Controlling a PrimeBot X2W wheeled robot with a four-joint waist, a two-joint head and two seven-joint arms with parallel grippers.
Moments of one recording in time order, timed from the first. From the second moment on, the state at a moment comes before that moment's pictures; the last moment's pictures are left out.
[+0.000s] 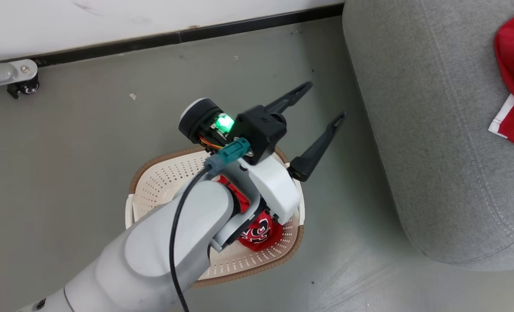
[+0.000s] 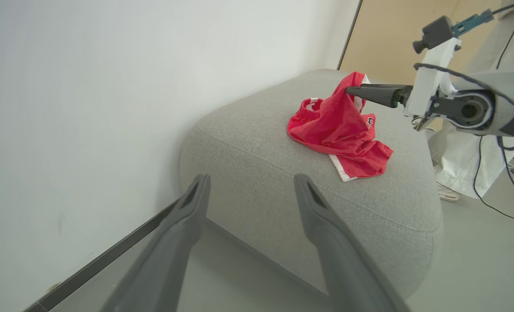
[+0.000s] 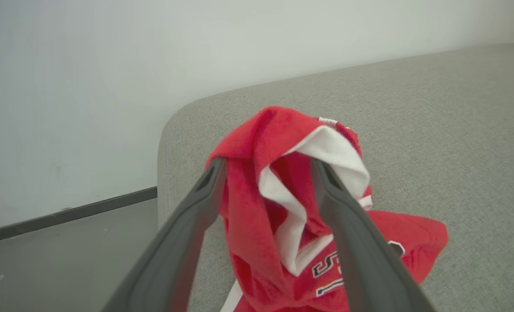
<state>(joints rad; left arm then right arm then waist) -0.85 0.10 -0.88 0.09 -0.58 0.08 0.01 -0.79 -0.51 0.12 0.78 0.53 0.13 -0.25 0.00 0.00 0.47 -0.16</state>
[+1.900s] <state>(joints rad) -0.39 0.33 -0.57 0.24 -0.71 0.22 -0.23 -0.47 -0.19 0.19 0.37 0.19 0.13 -0.25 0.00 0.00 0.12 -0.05</state>
